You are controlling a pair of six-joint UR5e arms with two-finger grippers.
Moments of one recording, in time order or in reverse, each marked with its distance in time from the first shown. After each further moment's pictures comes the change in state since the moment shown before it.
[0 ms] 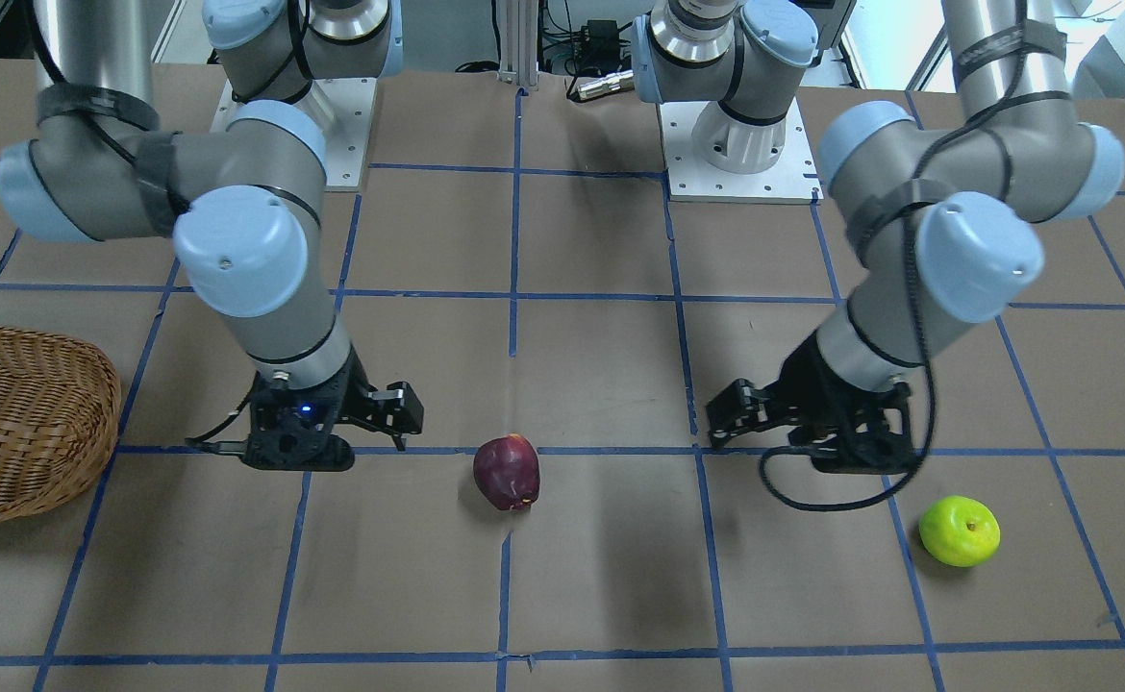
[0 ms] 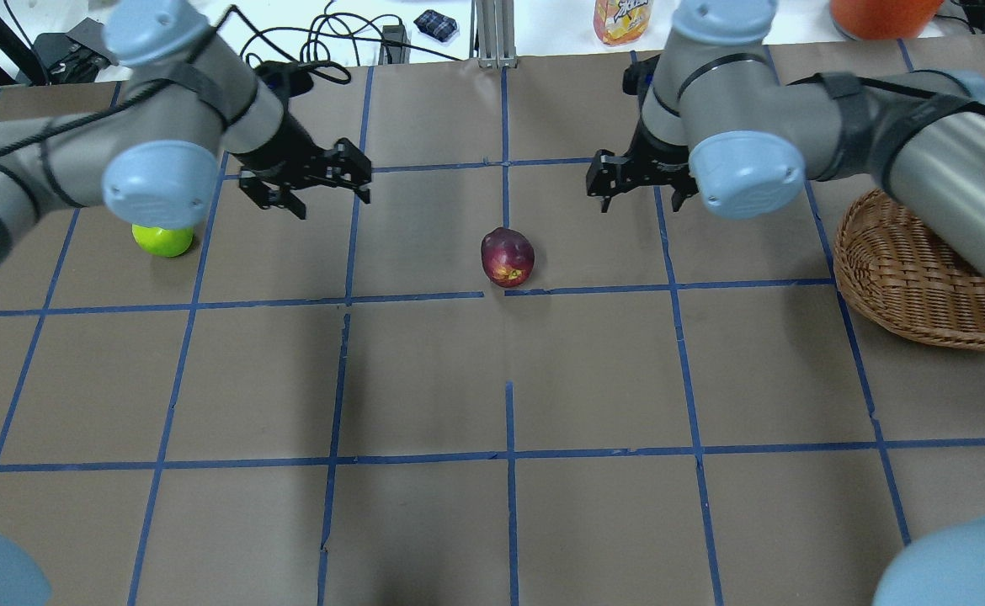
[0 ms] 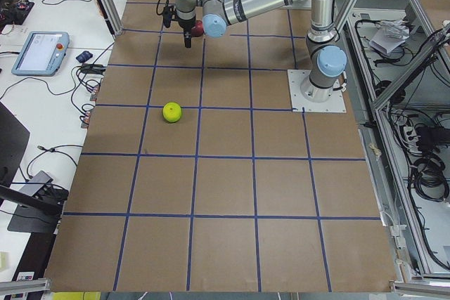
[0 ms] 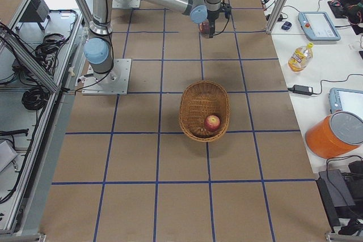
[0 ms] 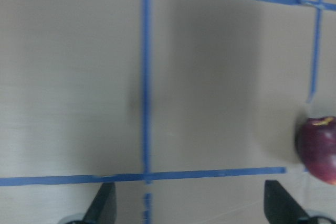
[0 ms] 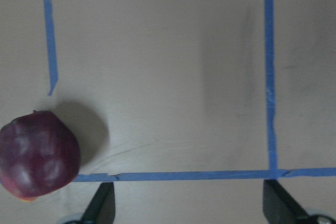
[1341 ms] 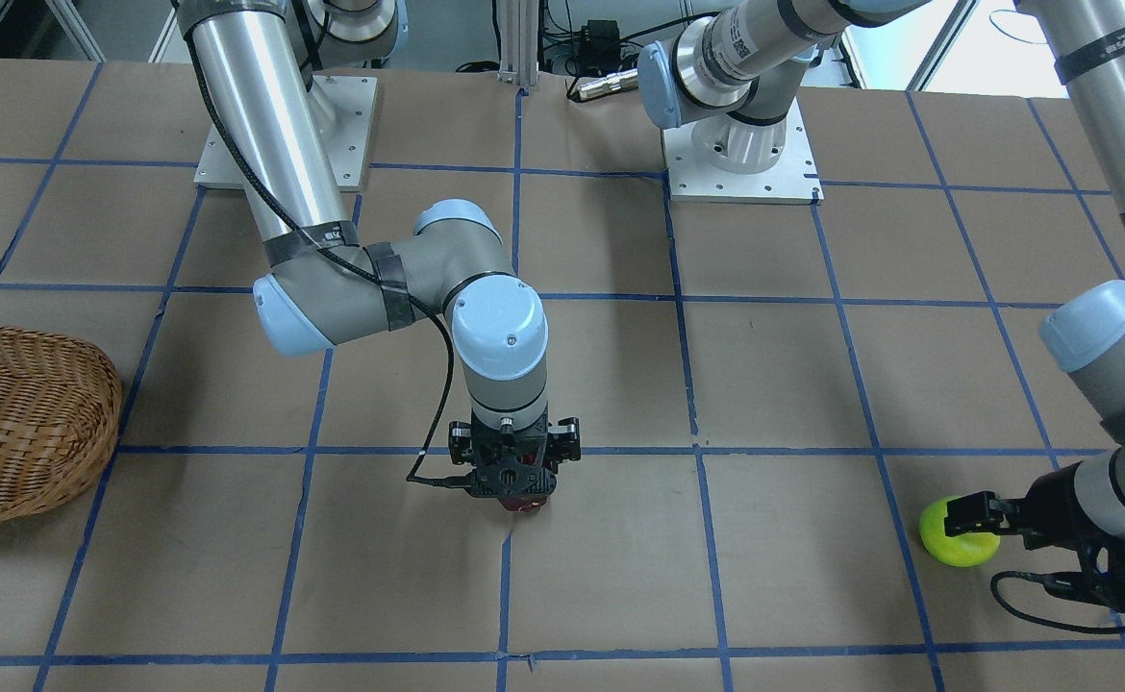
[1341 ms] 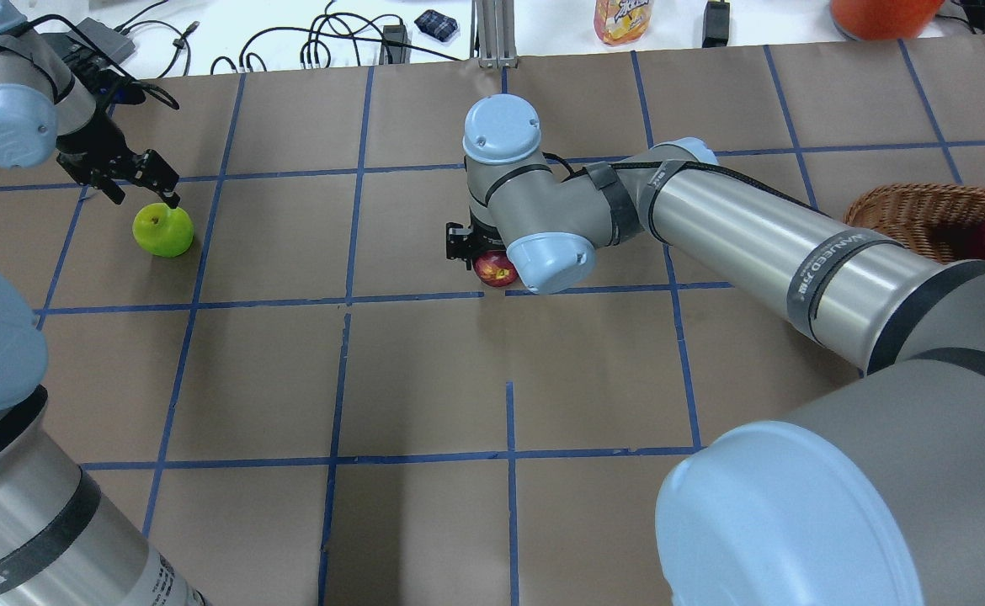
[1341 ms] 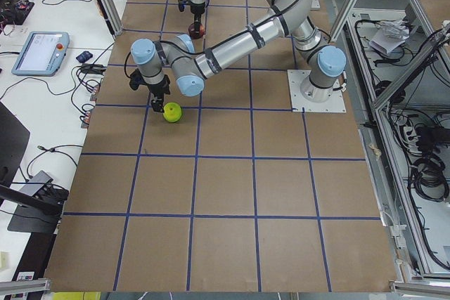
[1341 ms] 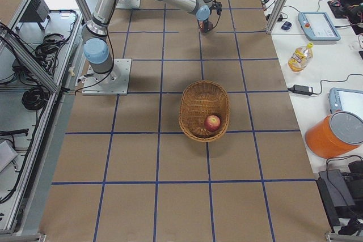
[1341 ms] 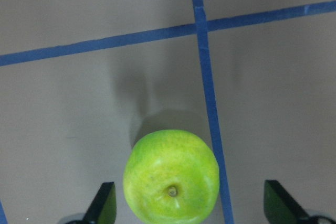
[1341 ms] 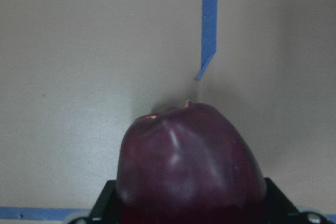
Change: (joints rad) left arm 0.245 -0.342 0.281 -0.031 0.228 0.467; right arm 0.216 0.243 -0.087 -0.149 -0.016 0.163
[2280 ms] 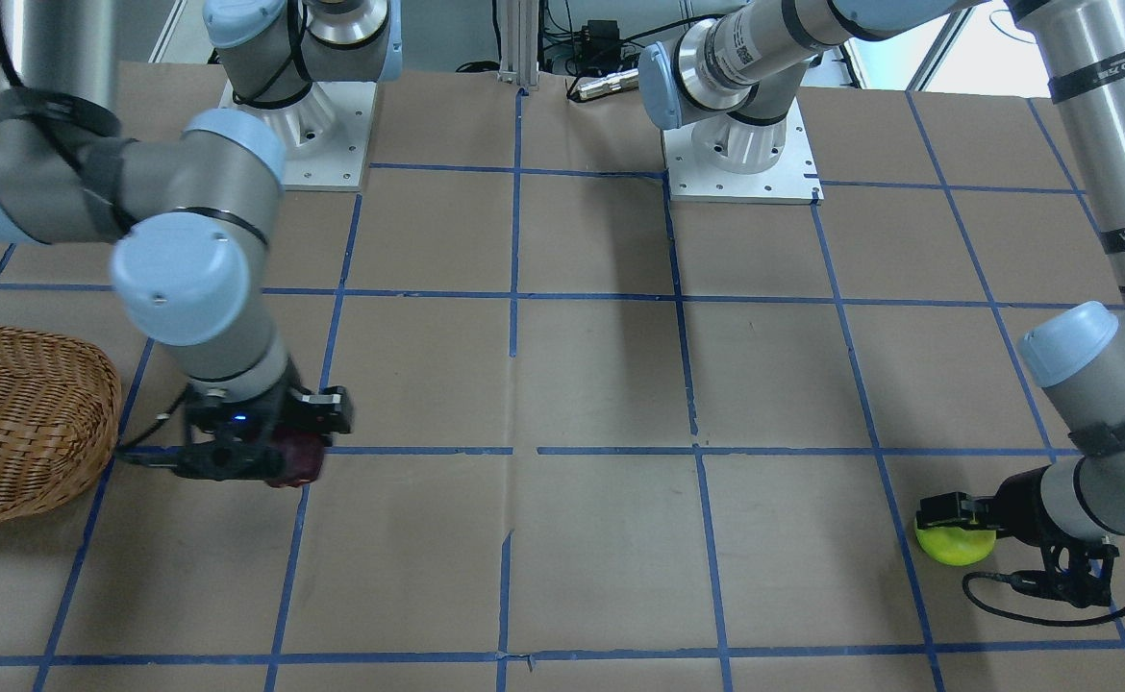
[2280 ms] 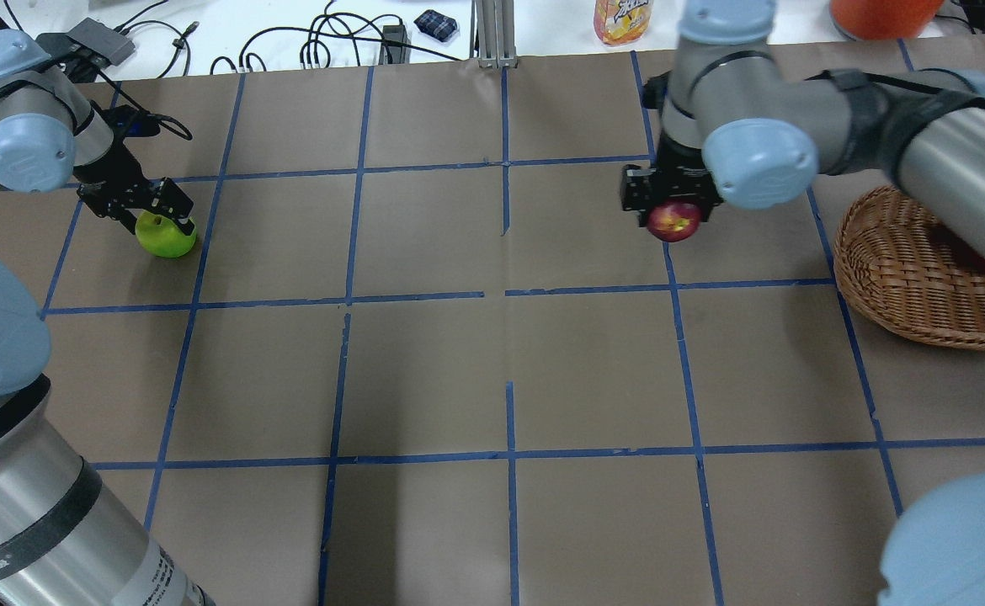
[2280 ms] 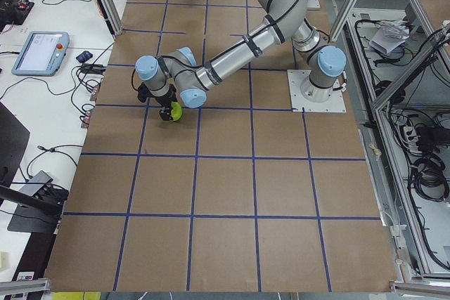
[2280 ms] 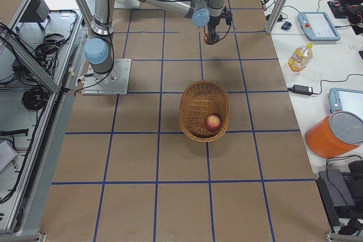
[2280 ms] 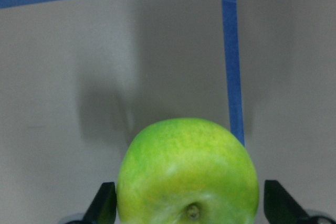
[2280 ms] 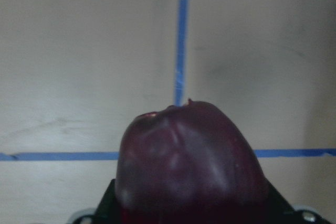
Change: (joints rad) left arm 0.007 -0.030 -0.045 0.014 -0.010 -0.041; right arm -0.404 -0.296 0.120 0.286 -0.079 -0.424
